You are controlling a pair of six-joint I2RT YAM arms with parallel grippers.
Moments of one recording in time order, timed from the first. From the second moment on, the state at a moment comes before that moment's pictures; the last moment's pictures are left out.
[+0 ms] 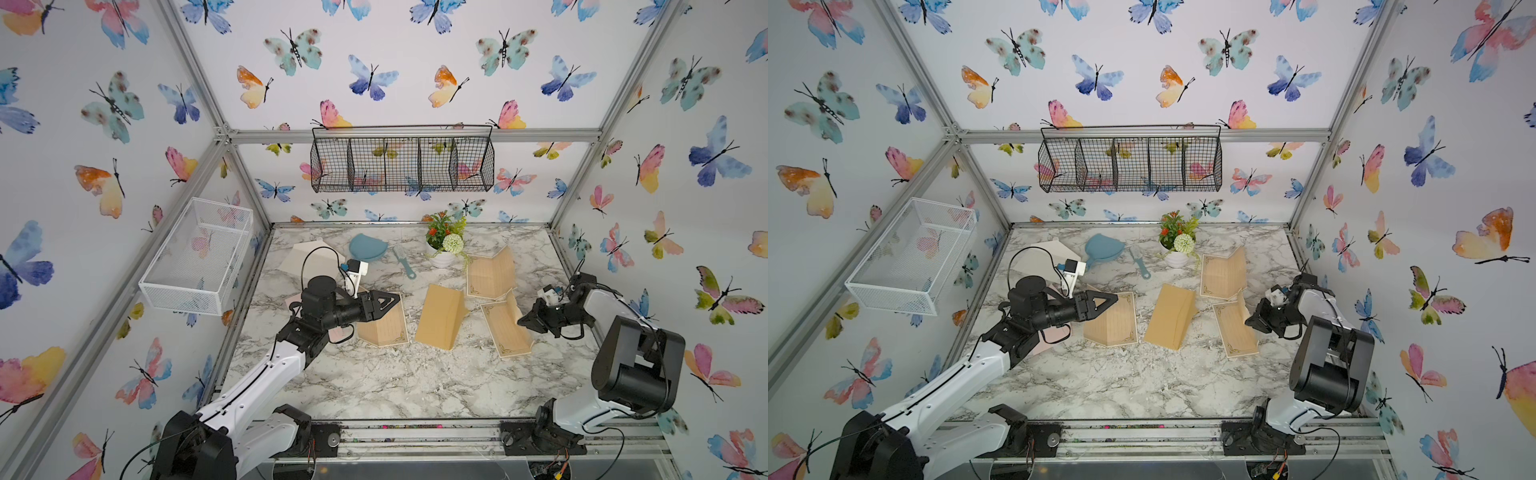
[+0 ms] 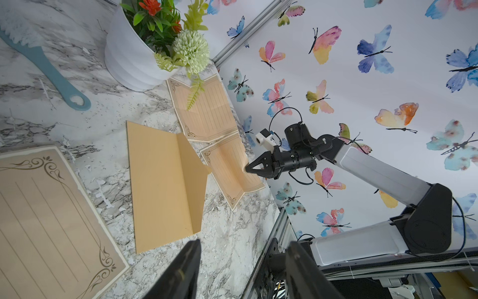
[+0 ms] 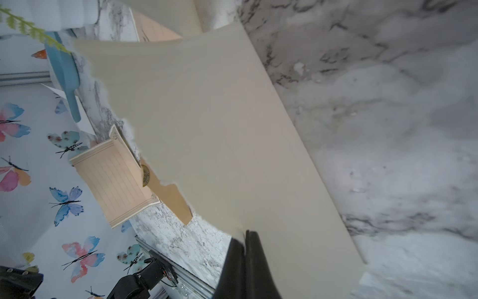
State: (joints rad) left arm -0.45 1.06 0.67 0.14 0.69 -0.77; right arm -0.32 1.57 0.97 -0.90 -0.65 0.10
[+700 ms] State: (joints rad) left arm -0.45 1.11 0.69 0.18 0.70 -0.77; right arm -0.22 1.52 0.93 -0.85 -0.95 0.08
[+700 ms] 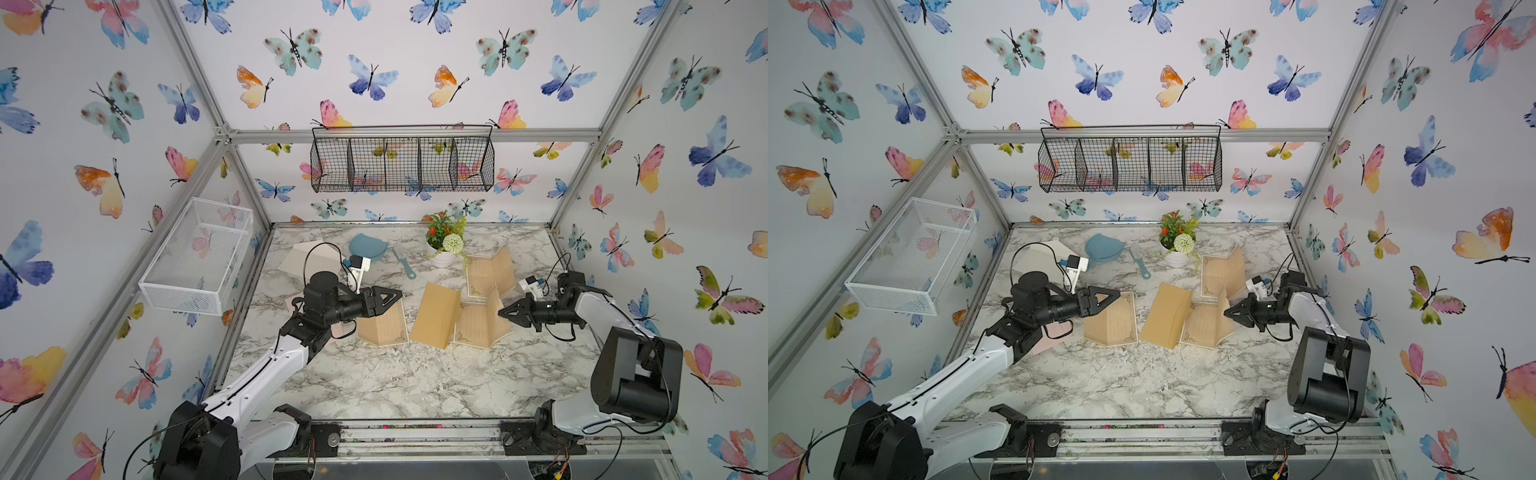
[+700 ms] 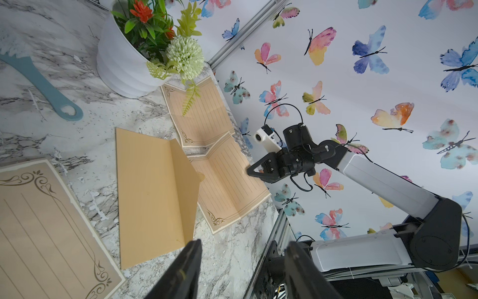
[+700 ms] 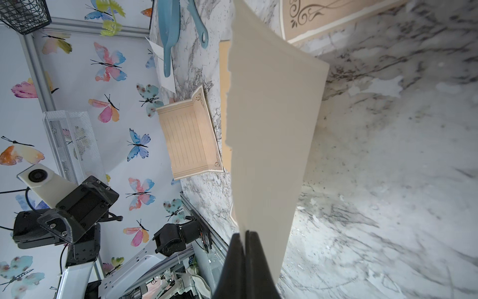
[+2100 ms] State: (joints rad) left arm -0.44 1.08 0.69 0.12 0.68 -0.71; right arm -0.23 1.61 0.75 -0.57 -0.72 0.21
